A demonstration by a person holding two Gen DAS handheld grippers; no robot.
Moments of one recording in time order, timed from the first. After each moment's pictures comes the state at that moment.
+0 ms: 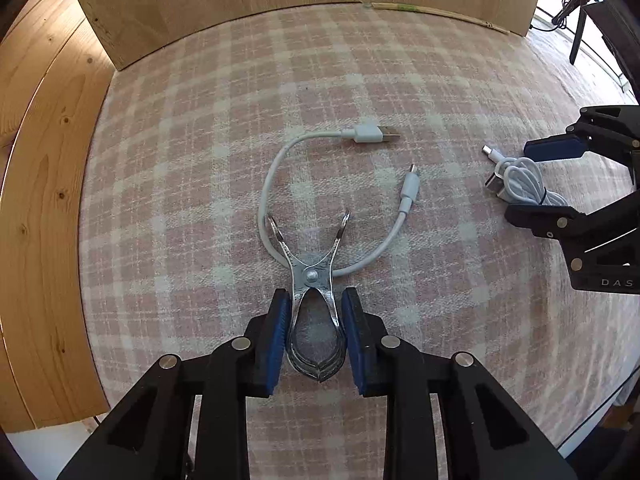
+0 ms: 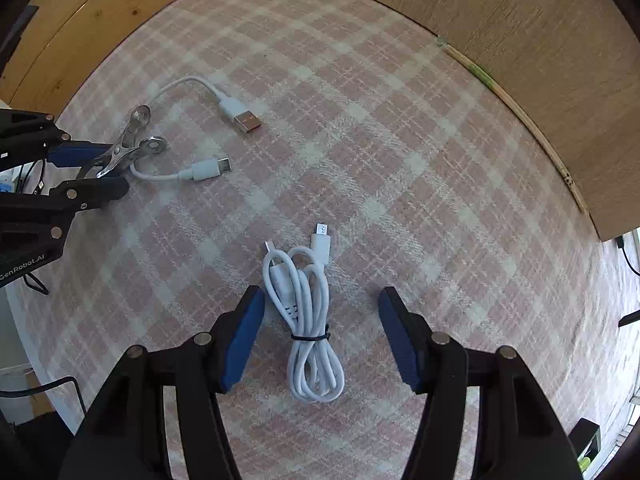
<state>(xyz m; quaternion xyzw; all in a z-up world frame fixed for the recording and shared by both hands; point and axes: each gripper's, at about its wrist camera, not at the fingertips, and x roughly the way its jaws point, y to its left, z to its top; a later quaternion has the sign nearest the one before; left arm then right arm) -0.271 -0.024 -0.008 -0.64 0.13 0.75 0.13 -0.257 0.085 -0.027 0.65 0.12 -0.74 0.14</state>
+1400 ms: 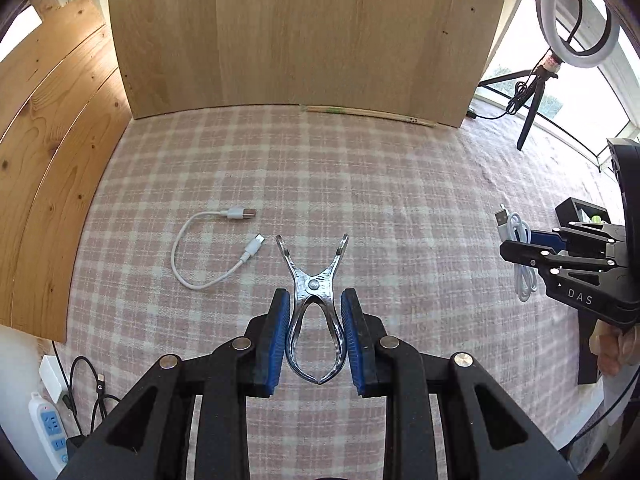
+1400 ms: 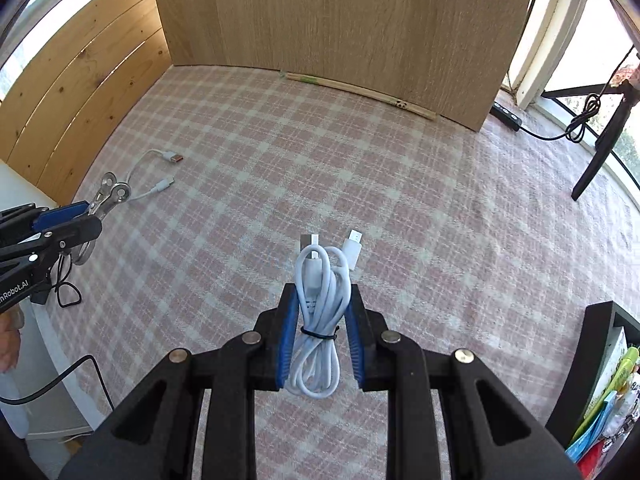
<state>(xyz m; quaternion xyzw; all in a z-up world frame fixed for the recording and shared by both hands) 0.052 -0.033 0.268 -0.55 0.02 0.83 0.12 -0.171 0.249 0.061 0.57 -0.02 -0.82 0.05</state>
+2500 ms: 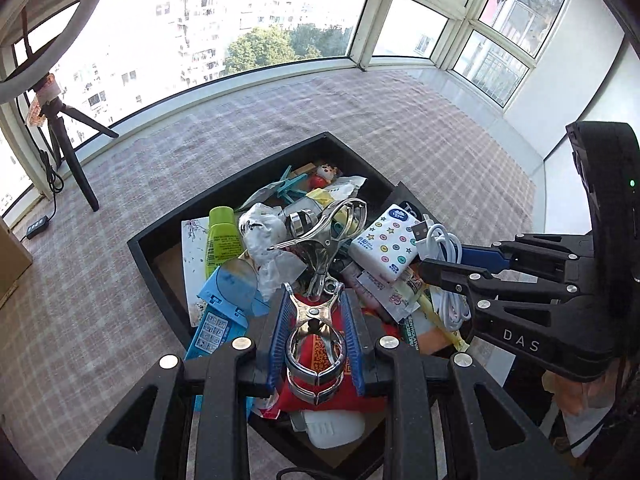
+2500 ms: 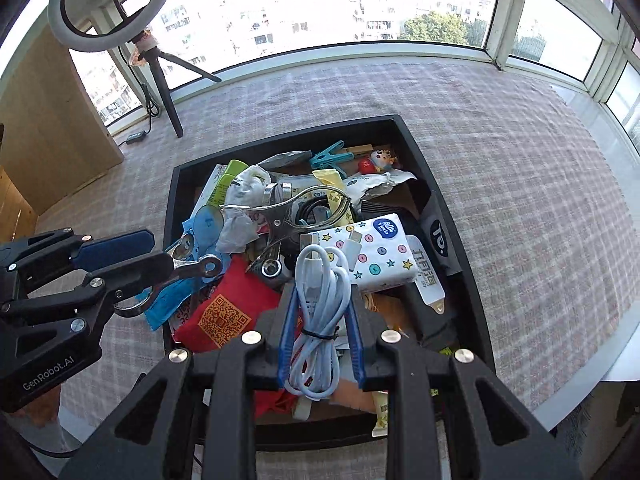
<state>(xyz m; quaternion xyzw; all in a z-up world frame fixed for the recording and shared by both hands) 0.160 0.479 0.313 -0.48 0.15 0.74 0.45 0.146 0.599 0.096 0.51 -0.20 -0.81 -0.22</state>
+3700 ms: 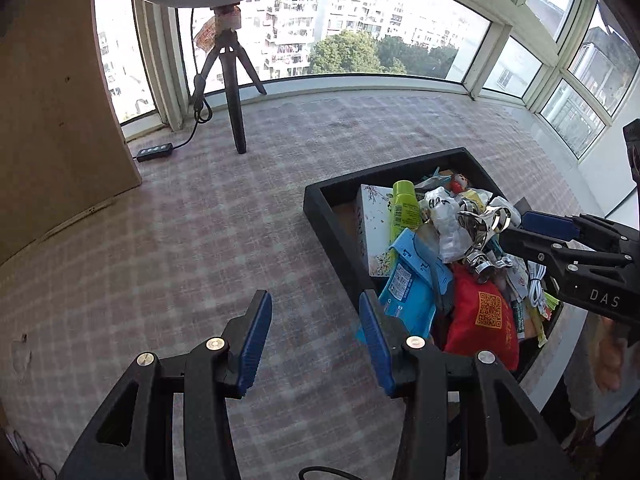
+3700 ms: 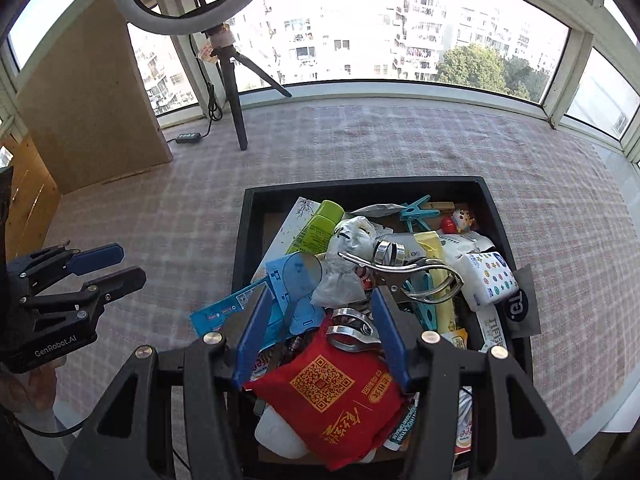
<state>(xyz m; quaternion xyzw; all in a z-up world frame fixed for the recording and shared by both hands) 0.087 0.304 0.304 -0.51 0.09 0.81 0.28 0.059 0.530 0.114 0.48 -0.14 -0.85 -0.16</state>
